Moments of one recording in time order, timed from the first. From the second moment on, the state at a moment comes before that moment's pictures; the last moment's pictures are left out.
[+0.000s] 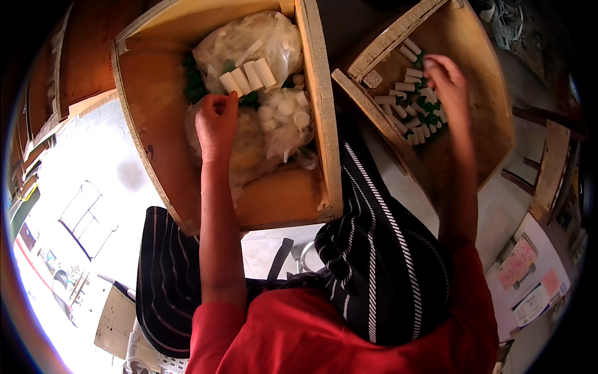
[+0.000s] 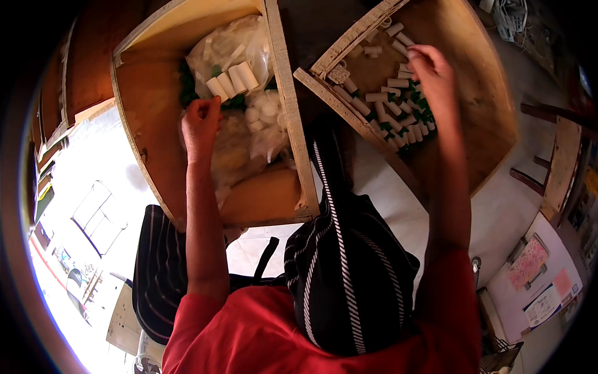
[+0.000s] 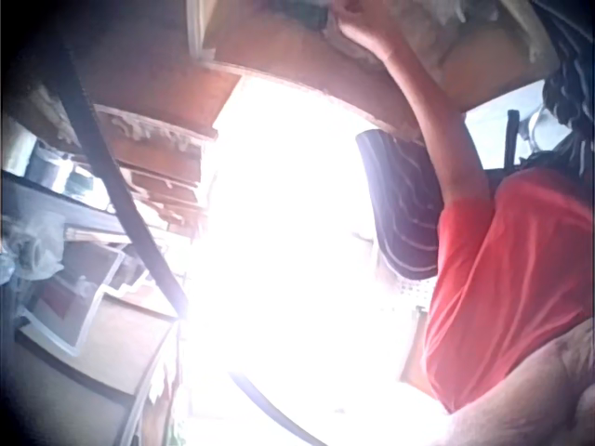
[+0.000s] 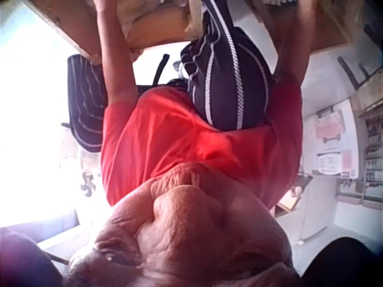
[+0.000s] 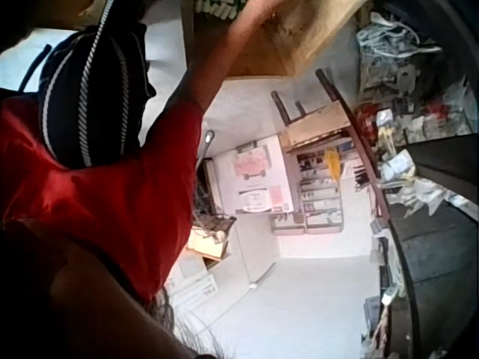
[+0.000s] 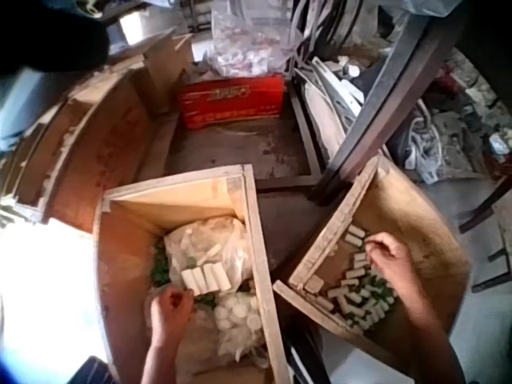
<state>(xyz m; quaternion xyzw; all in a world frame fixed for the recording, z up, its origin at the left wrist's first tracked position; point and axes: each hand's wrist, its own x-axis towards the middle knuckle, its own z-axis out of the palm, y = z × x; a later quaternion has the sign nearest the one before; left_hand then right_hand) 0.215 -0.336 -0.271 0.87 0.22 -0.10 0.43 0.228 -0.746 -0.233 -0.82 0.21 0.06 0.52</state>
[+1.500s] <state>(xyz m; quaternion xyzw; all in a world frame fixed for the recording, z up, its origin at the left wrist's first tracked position) 0.199 -0.411 -0.122 0.64 -0.09 -0.12 0.75 0.208 -0.600 -0.109 -0.83 -0.18 0.02 0.53</state>
